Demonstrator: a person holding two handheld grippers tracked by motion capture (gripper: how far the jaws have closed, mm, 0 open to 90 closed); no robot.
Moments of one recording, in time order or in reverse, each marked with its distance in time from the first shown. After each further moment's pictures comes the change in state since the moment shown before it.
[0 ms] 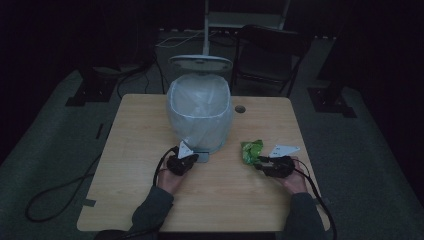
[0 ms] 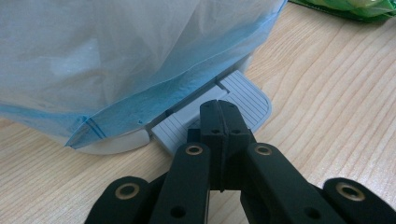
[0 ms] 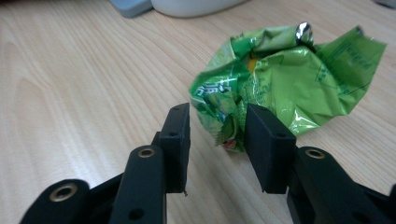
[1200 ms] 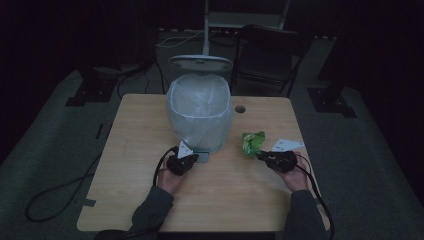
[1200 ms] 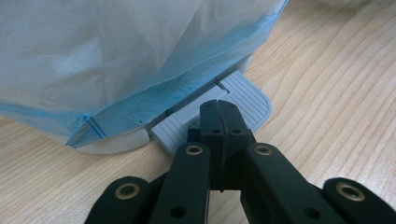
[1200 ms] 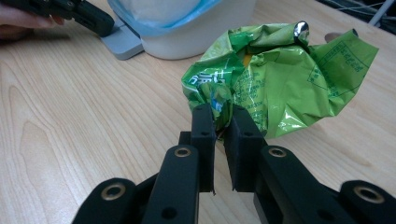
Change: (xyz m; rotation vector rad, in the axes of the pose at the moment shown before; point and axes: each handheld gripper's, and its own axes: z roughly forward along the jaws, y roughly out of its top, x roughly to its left) left arm 0.001 0.000 0.000 -0.004 -0.006 -0.011; right arm 0.006 0.028 -0.023 -0.073 -0.075 -0.002
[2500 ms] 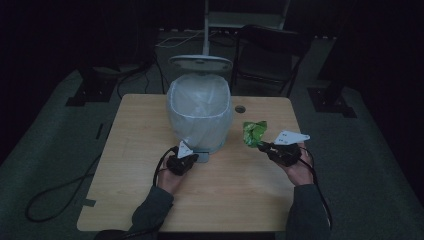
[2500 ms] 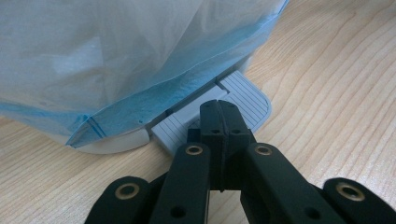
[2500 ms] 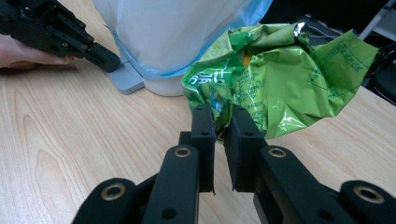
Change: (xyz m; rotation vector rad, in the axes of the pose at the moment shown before) left arm 0.000 0.000 0.000 -0.003 -0.002 -0.006; right arm 0.004 0.040 -0.026 -0.046 -0.036 -0.067
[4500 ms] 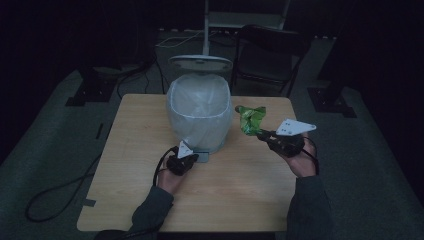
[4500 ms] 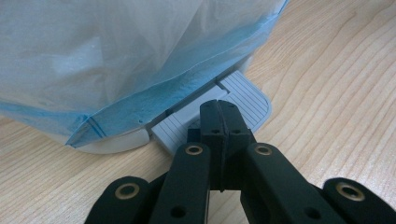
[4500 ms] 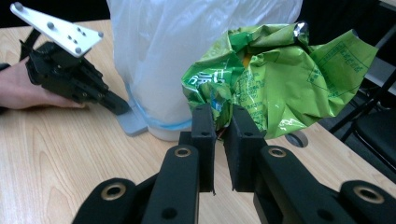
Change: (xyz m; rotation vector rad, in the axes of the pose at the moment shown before) left arm 0.000 0.000 0.000 0.002 0.001 0.003; right arm 0.003 0.053 -0.026 -0.096 -0.002 -0.078
